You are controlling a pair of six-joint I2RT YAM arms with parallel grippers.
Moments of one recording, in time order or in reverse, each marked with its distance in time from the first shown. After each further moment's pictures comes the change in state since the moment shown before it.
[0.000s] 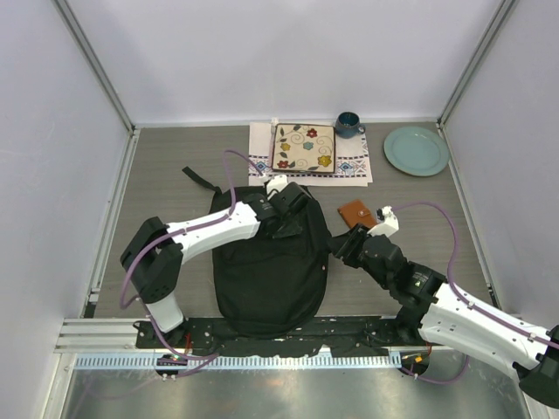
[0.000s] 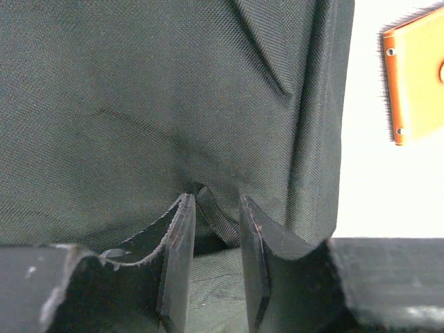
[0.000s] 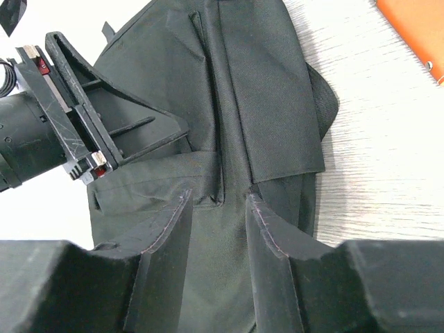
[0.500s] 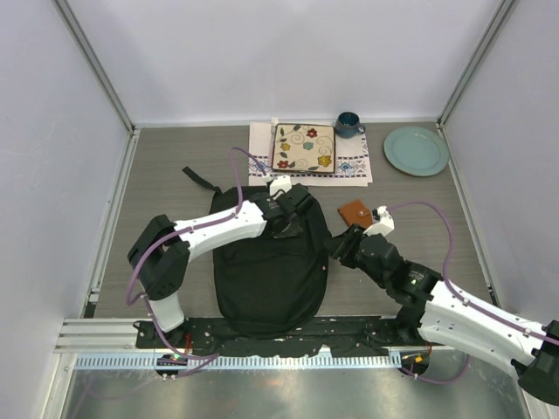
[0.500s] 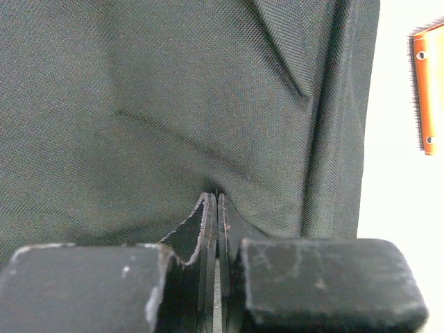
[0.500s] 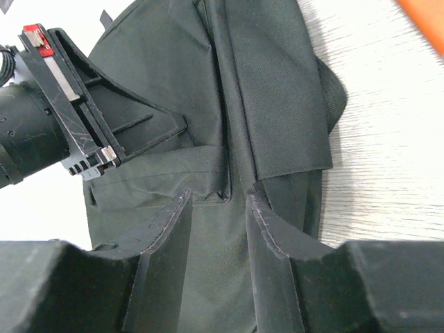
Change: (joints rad) left arm -0.020 0.056 0.064 -0.080 -0.066 0.005; right arm 0.000 0.025 -0.003 0.017 -0.019 0.000
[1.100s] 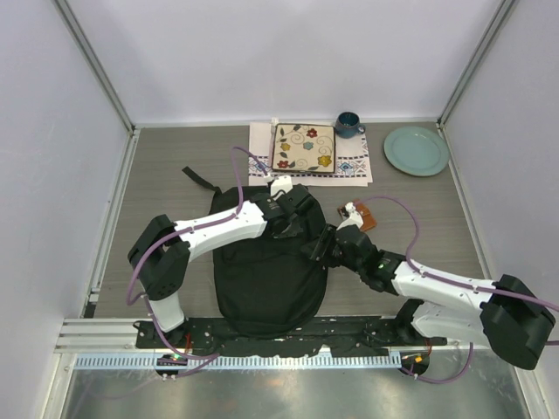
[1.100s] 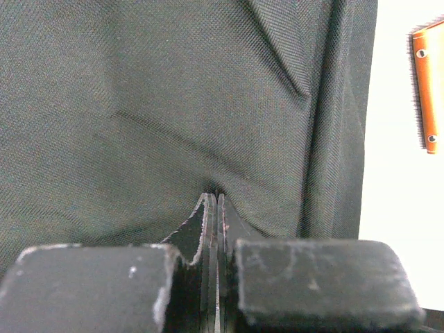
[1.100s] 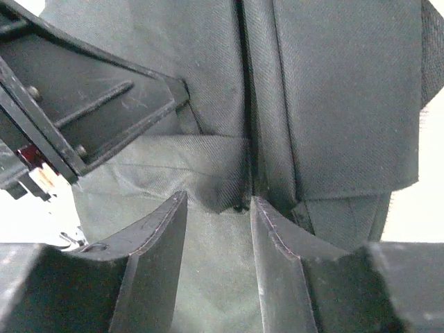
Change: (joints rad) left arm -0.005 0.002 0.001 0.003 -0.010 0.010; right arm -0.033 0.397 -0.003 0.315 -0.242 0.004
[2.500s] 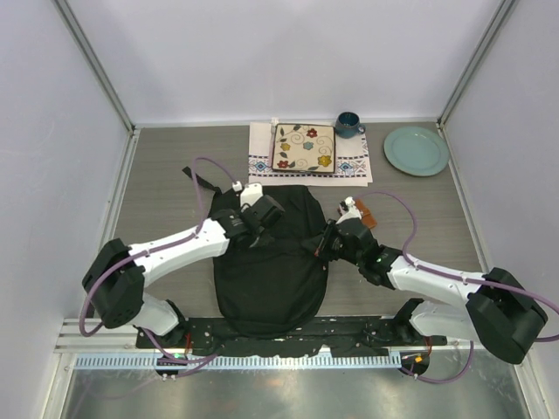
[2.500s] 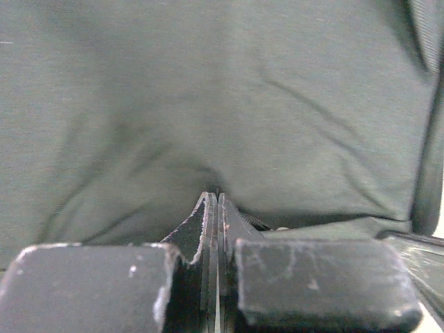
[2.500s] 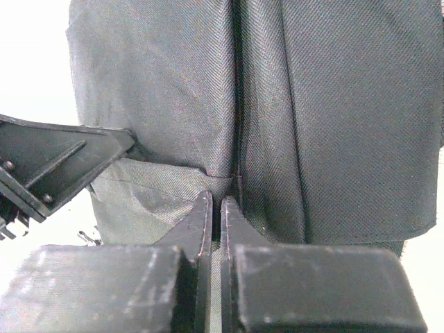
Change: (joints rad) left arm 0.046 -0.286 -0.301 0.084 -0.046 0.076; right arm -0.096 0.088 0.004 0.127 -0.121 -0.026
